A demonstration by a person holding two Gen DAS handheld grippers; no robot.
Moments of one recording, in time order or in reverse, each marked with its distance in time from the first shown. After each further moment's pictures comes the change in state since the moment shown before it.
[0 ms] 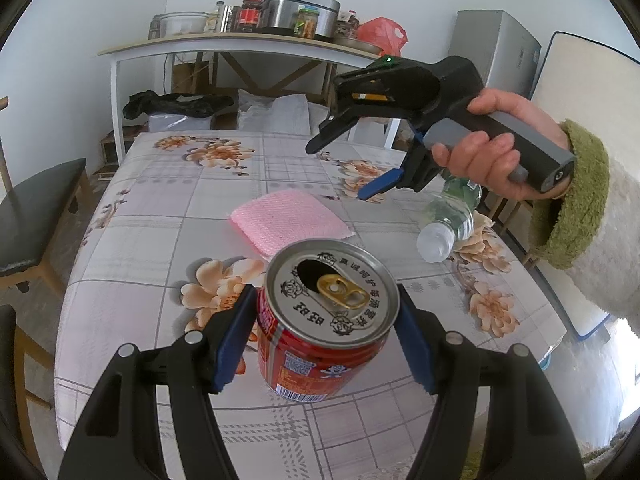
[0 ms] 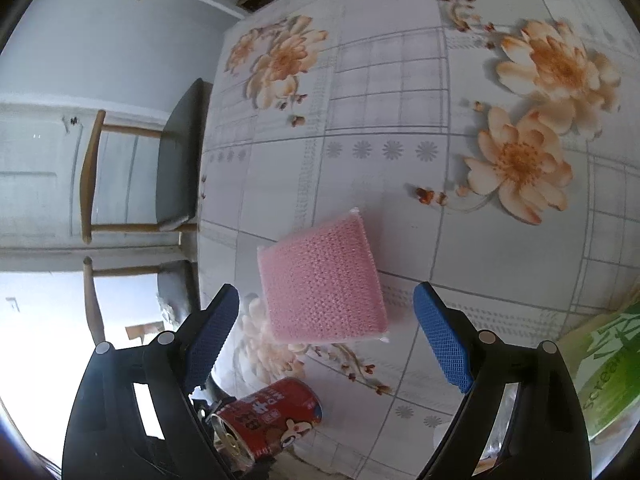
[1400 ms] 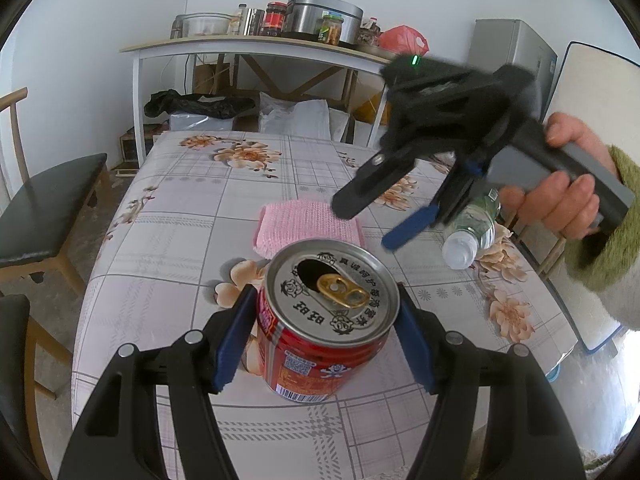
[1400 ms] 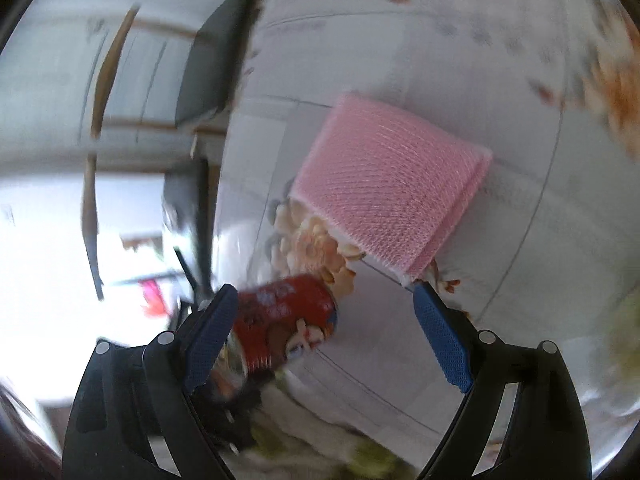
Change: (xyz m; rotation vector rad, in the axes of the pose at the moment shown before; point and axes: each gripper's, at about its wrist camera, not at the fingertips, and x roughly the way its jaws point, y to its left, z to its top) left arm -0.008 0.014 -0.001 -0.036 -0.018 0.057; right arm 0.026 0.052 -0.054 -0.299 0.203 -0.052
